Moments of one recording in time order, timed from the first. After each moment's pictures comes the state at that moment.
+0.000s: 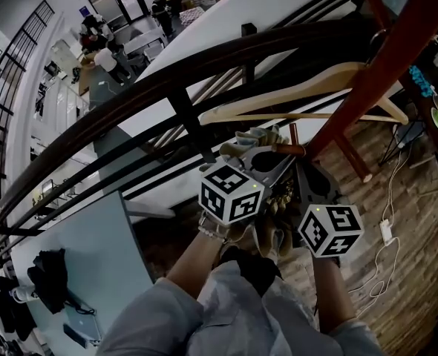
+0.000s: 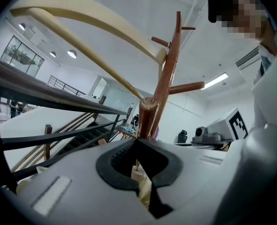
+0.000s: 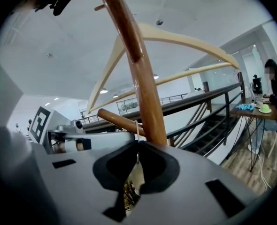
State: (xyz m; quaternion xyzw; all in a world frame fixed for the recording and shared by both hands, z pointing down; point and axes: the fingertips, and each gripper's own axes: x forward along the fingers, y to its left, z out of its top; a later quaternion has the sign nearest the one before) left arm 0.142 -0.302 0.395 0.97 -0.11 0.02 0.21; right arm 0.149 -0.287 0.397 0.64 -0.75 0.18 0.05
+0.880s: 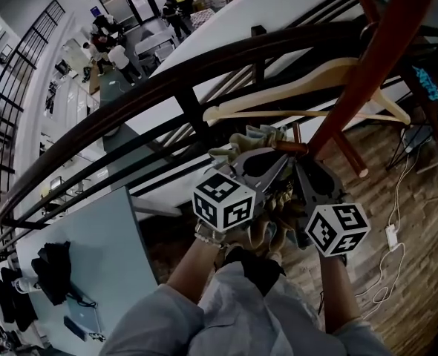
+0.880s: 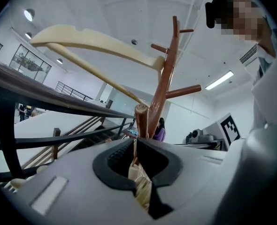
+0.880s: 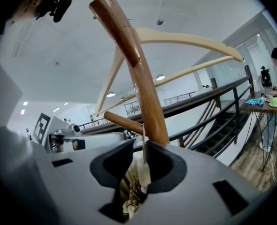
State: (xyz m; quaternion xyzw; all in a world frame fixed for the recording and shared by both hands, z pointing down) left arm 0.120 -0.299 0.391 0.97 -0.16 0.01 0.20; right arm 0.148 -0.282 0.395 0.60 -0.78 0.18 0.02
